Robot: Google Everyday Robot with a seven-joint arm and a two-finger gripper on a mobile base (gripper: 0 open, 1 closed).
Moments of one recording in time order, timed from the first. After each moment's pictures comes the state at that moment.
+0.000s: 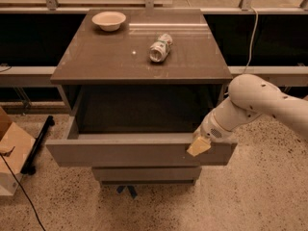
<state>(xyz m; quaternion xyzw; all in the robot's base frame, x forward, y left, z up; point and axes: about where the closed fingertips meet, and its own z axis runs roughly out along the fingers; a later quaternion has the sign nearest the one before) 0.535 -0.141 0.661 -0.50 0.83 0.18 0.16</state>
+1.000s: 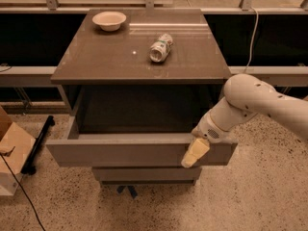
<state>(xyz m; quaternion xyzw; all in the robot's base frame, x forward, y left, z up) 0.526 -0.137 0.656 -0.52 0.82 0.19 0.14</state>
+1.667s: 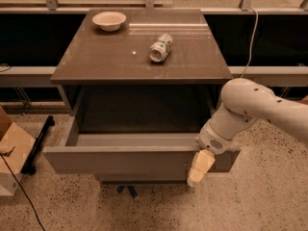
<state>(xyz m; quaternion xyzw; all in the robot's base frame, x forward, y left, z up) 0.475 -0.140 0.650 -0.55 0.81 0.20 0.07</state>
